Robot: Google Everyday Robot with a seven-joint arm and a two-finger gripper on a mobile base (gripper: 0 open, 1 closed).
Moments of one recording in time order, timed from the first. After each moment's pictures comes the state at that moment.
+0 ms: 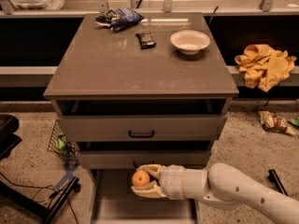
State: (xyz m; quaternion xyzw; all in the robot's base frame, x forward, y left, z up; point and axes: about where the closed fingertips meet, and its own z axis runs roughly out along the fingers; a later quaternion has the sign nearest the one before) arm 0.417 0.025 0.597 -0.51 0.63 0.35 0.48
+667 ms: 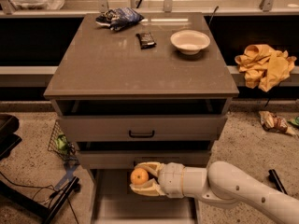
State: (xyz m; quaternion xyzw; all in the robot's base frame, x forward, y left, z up) arm 0.419 0.029 0.612 -0.51 0.62 0.35 0.48
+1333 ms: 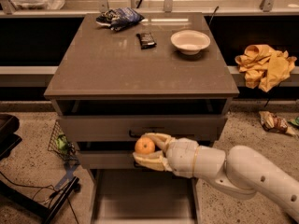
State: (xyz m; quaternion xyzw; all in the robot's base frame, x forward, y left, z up) arm 0.445 0.012 0.732 -0.44 0.62 0.34 0.55
